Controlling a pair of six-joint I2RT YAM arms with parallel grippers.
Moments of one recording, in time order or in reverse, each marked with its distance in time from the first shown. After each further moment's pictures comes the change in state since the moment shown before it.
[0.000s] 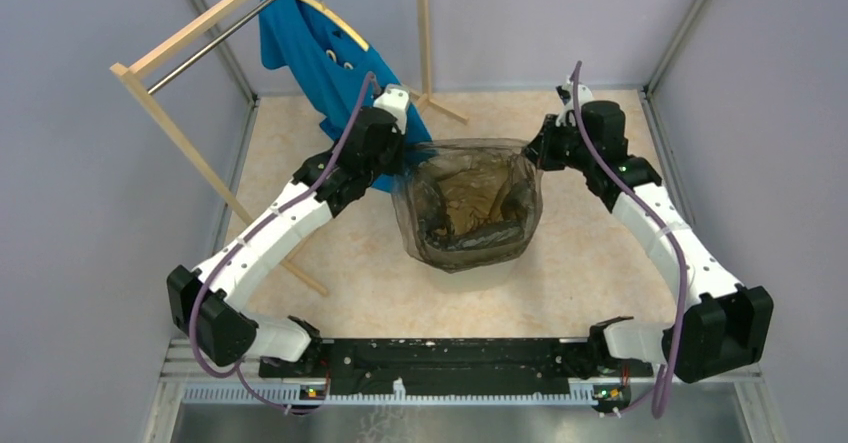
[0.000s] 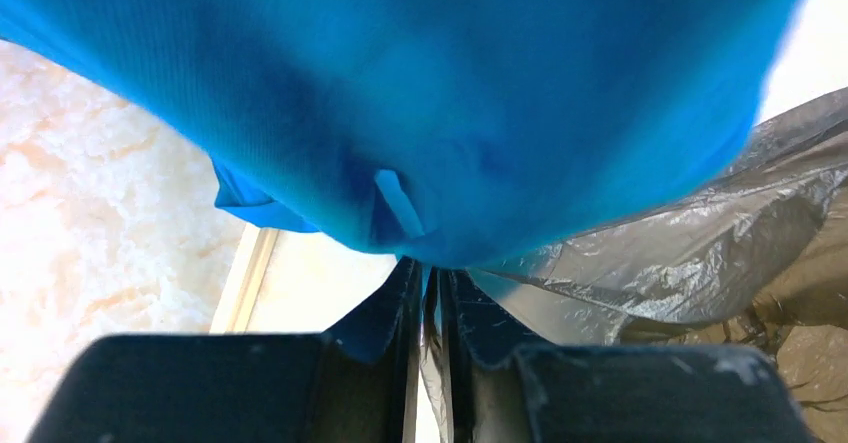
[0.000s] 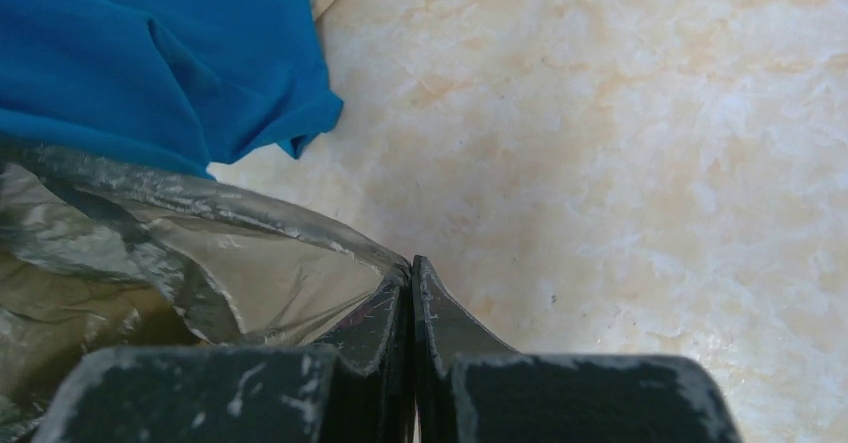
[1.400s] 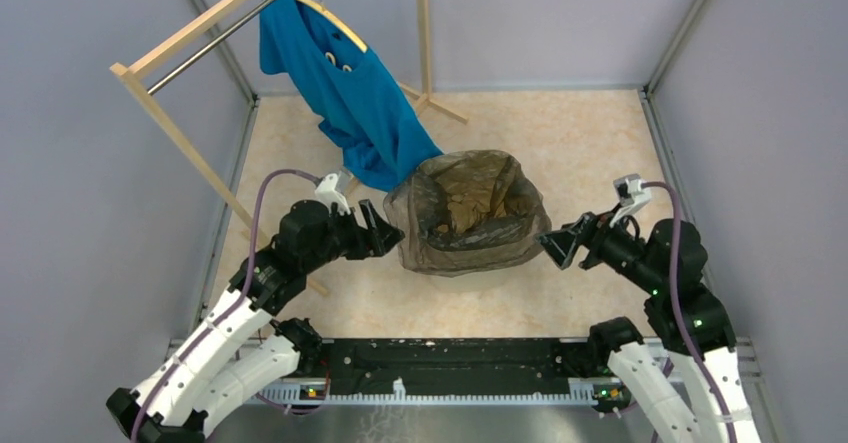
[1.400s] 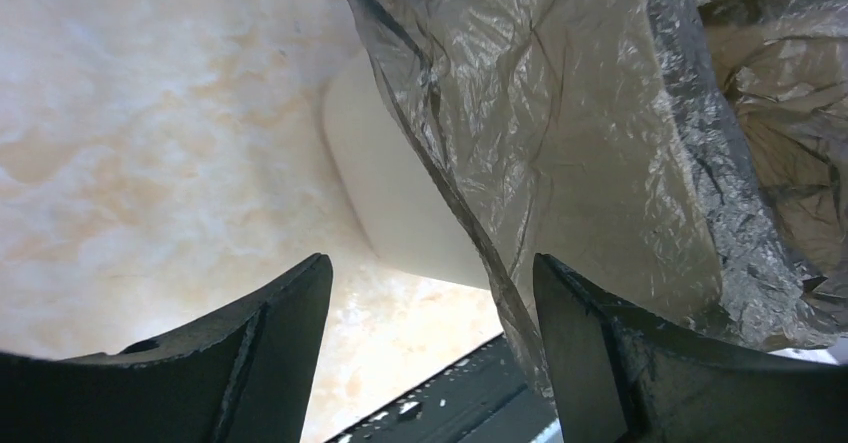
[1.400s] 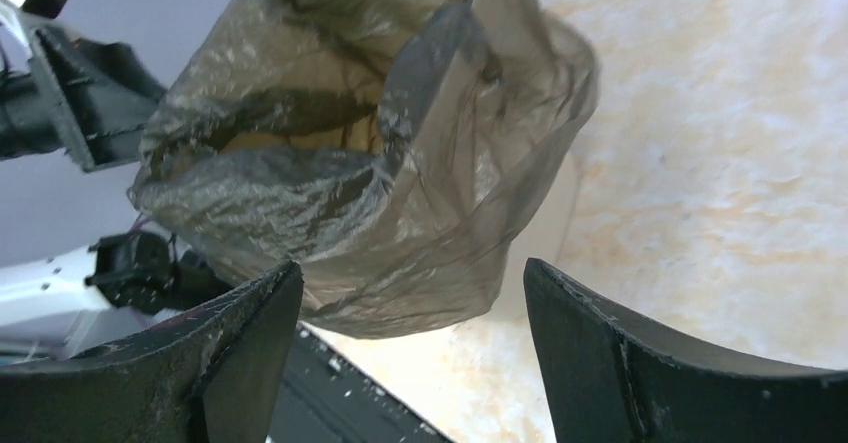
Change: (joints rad) left arm 0.037 -0.658 -0.585 -0.020 0.370 -0.505; right arm -0.005 -0.843 -0.334 -0.288 -0.114 0.107
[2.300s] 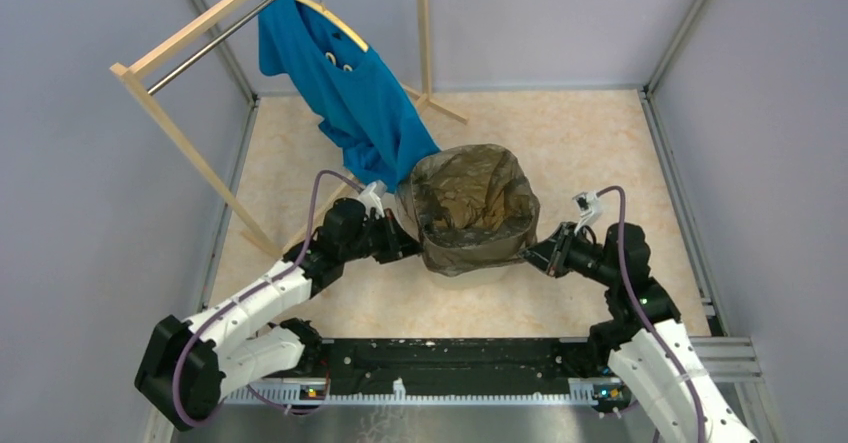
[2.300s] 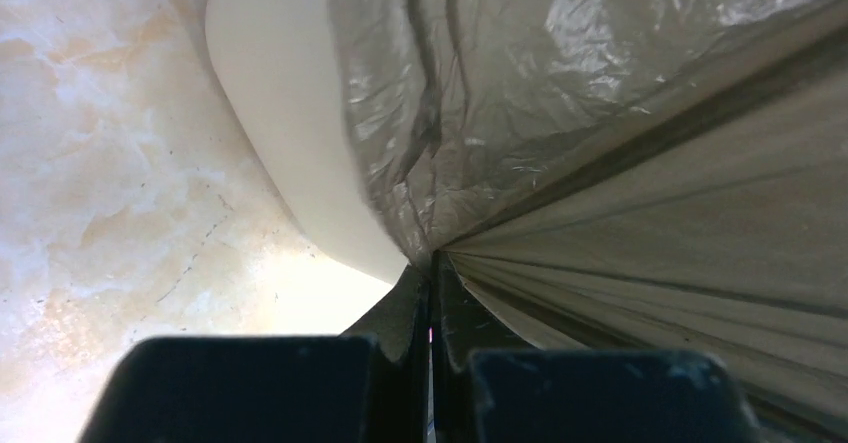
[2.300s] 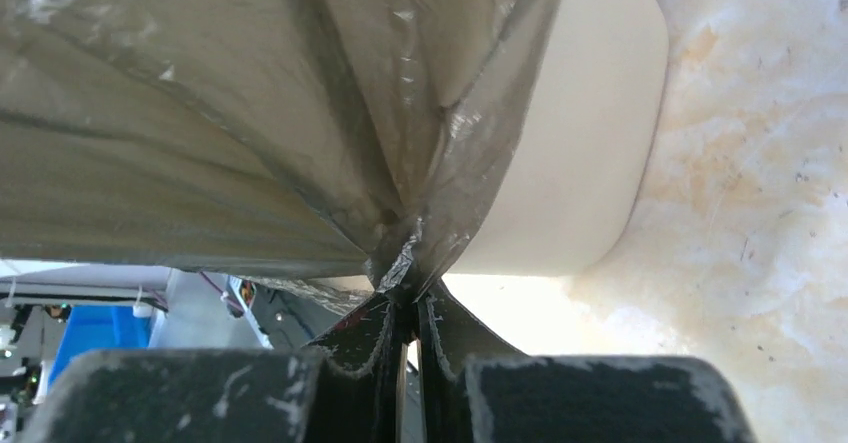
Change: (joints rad) left arm 0.001 0.290 -0.238 0.469 0.267 -0.187; right arm 0.000 0.016 -0.451 0.388 -0.229 0.200
